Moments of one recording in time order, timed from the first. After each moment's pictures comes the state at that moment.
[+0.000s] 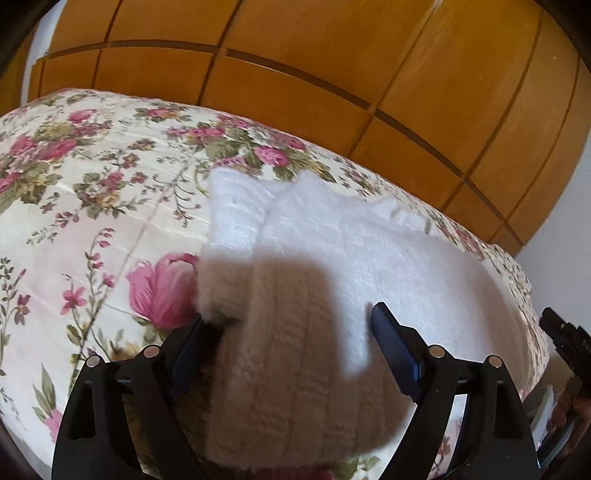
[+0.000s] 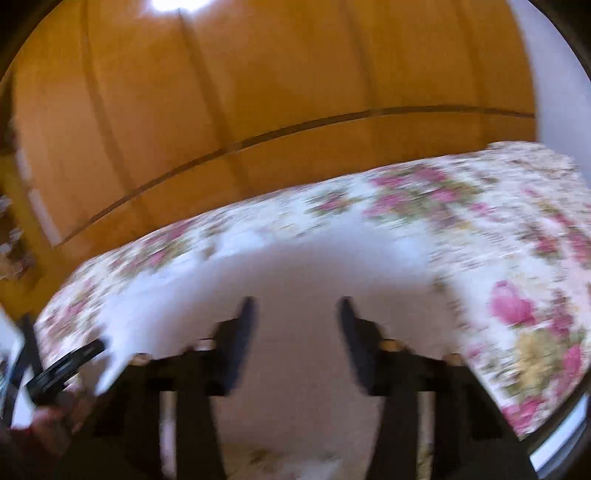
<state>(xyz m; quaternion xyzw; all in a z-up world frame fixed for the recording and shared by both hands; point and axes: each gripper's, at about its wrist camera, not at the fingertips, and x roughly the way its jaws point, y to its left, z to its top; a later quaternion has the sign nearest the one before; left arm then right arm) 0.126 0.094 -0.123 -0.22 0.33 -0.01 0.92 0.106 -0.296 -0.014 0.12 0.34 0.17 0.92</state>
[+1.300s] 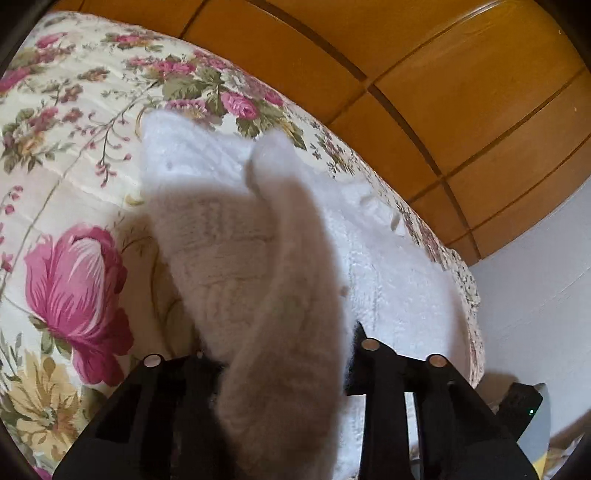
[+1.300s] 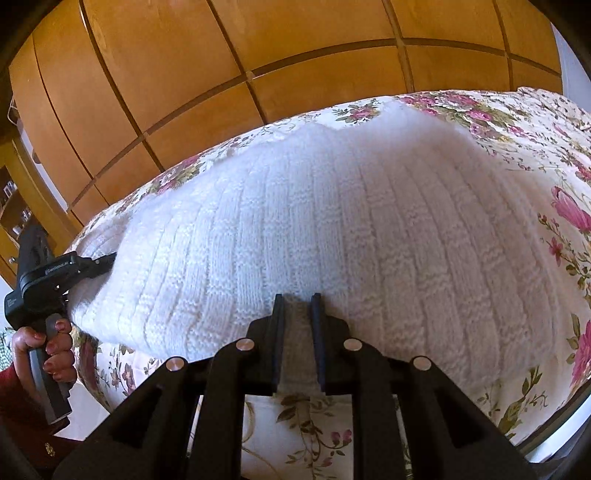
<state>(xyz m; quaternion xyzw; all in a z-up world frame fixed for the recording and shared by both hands) 0.176 0.087 -0.128 -0.33 0.39 -0.09 0.86 0.101 -0.260 -0.086 0.13 0.41 0.18 0.88</state>
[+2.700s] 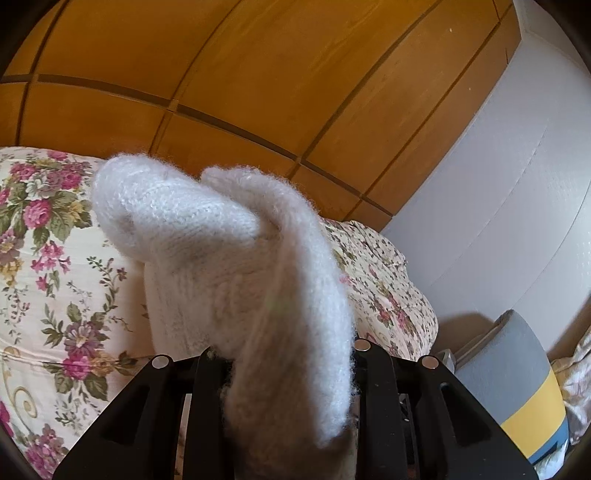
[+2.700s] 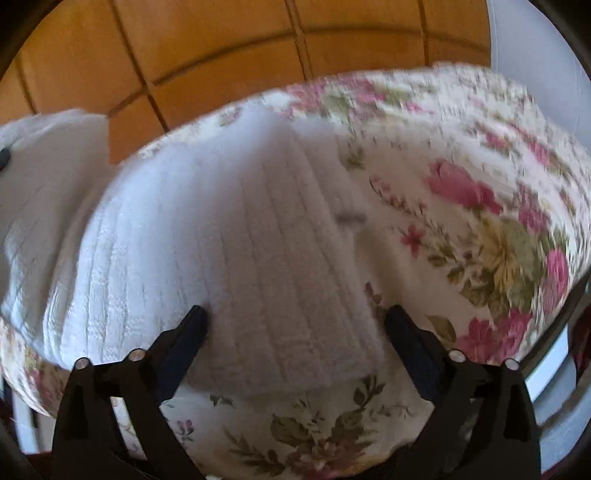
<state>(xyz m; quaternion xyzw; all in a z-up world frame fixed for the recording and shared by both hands) 0.218 -0.044 -0.018 -0.22 0.31 -0.28 0.88 0.104 -0.334 -0.091 0.11 0.45 0.03 0.89</state>
